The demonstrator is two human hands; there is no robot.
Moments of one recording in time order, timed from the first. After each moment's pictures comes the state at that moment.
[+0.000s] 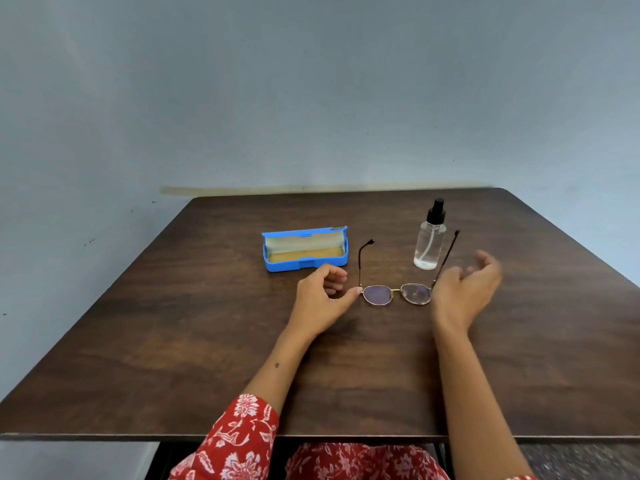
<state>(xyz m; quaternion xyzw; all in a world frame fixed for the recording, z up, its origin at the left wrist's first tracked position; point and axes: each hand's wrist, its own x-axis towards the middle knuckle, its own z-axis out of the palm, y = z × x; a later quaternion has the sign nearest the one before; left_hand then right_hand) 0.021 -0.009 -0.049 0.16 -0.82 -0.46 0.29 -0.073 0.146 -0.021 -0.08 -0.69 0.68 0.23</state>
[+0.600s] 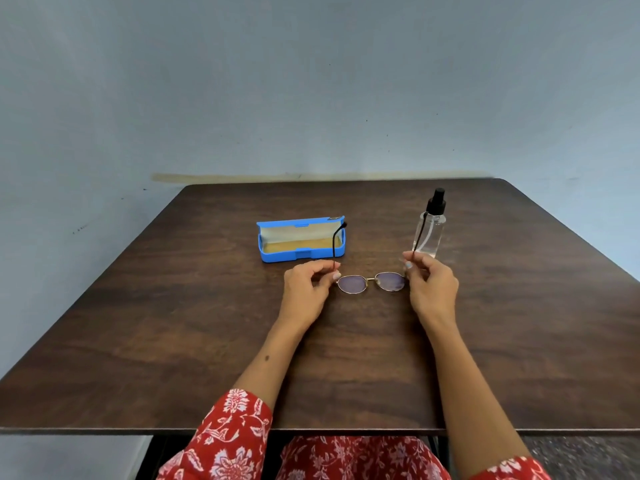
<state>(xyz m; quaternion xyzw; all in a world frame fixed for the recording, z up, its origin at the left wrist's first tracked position) 0.023 -0.020 -0.050 0.18 -0.82 -0.45 0.31 -0.082 0.141 -0.049 0.12 -0.80 0.58 0.06</state>
